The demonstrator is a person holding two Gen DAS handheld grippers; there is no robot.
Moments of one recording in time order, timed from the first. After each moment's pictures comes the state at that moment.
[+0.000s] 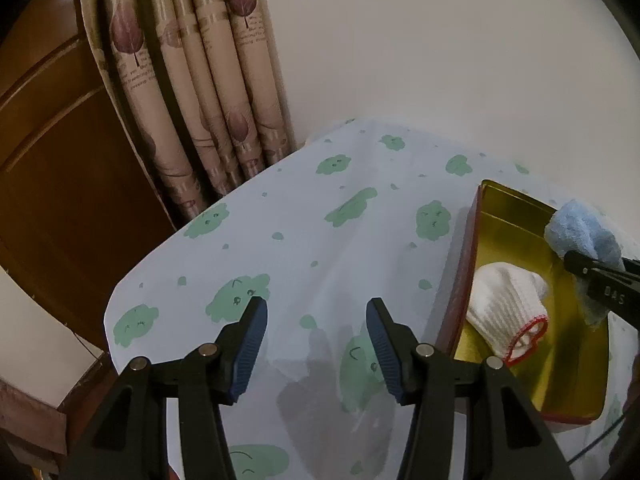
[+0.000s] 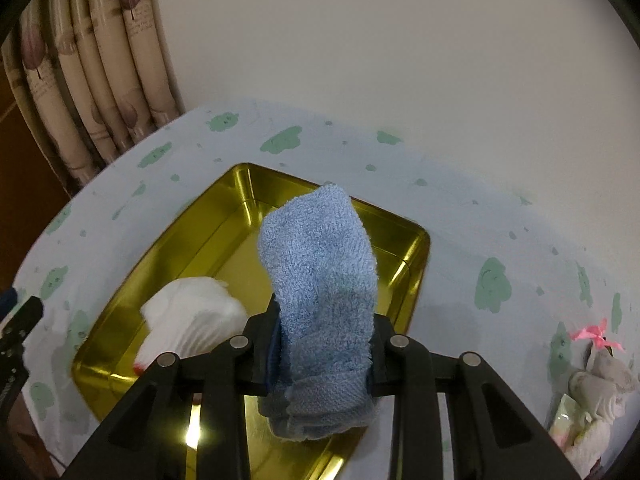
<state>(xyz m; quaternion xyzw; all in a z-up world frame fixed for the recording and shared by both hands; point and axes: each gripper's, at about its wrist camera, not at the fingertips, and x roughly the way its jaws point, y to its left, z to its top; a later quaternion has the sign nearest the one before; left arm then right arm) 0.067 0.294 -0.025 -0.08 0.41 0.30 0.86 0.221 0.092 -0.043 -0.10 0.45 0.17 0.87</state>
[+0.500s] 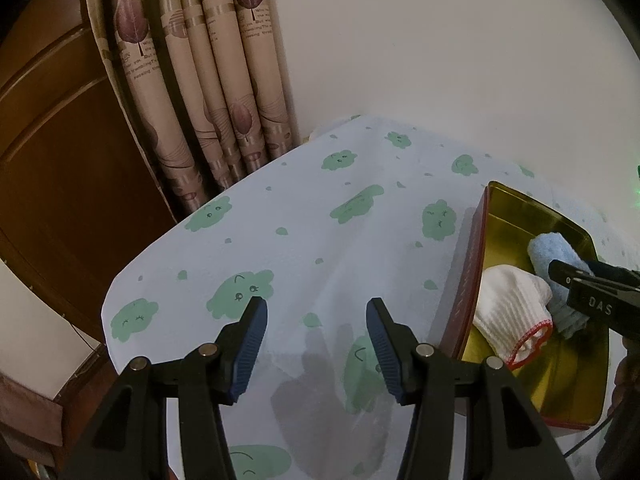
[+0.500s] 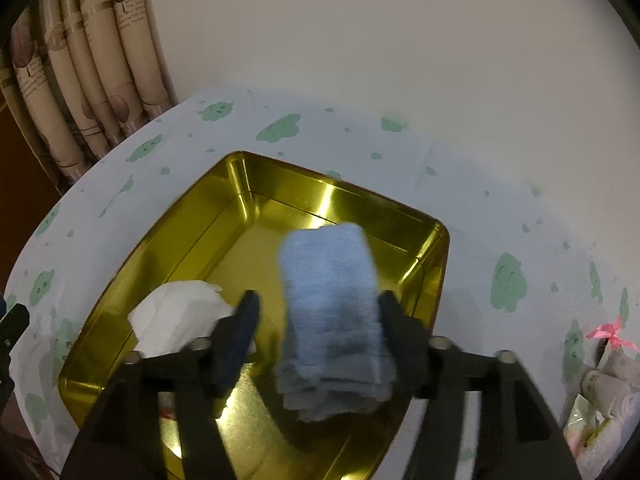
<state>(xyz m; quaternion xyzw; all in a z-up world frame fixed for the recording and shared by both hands) 0.067 0.300 -0.026 -0.09 0.41 0.31 0.85 0.225 0.099 -0.051 -0.10 0.45 0.17 0.87</state>
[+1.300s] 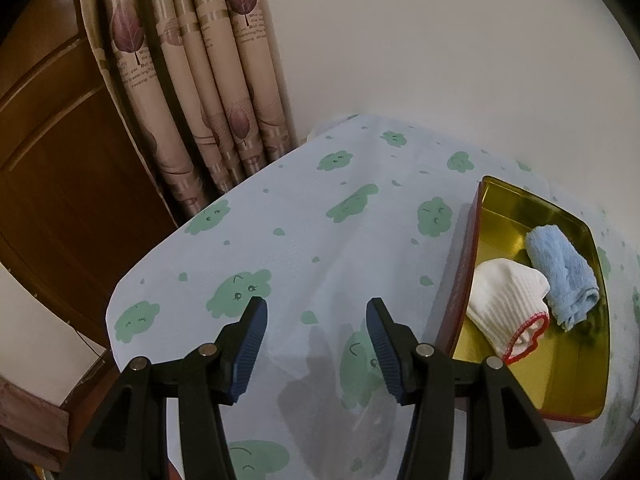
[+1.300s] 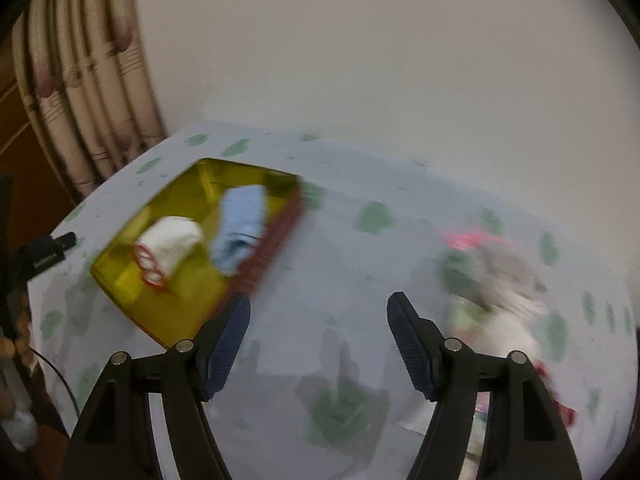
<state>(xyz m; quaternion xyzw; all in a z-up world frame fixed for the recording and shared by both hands) 0.068 0.291 -0.024 -0.07 0.42 0.30 0.85 0.108 -0.068 0.007 -0.06 0.40 0.12 0.91</state>
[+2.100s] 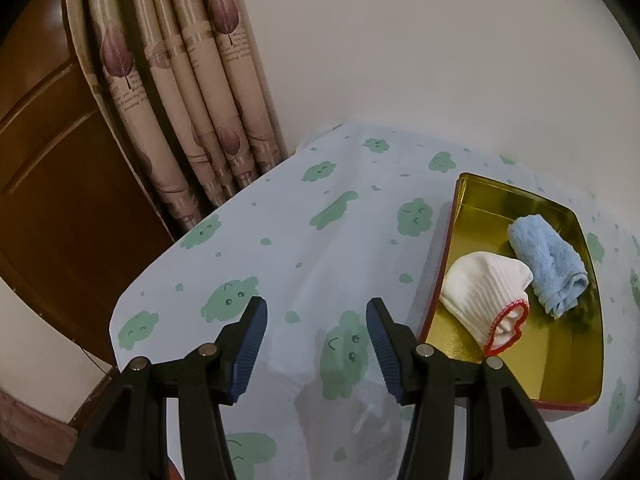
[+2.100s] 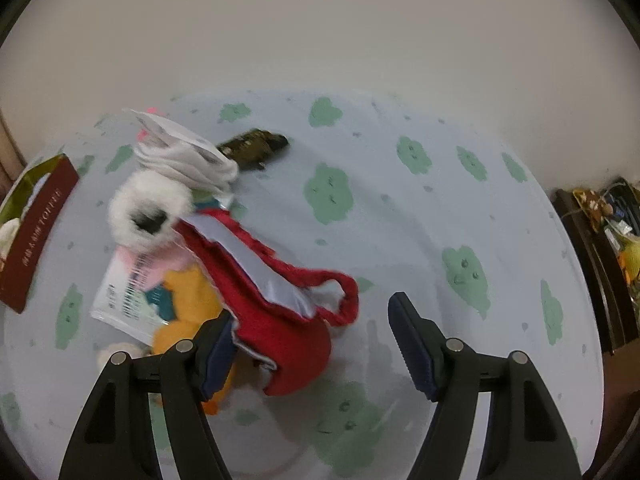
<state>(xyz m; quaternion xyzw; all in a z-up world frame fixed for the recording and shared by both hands) 0.067 0.264 -0.018 -0.04 0.40 0.30 0.87 0.077 -0.279 -0.061 0.02 0.46 -0.08 0.88</state>
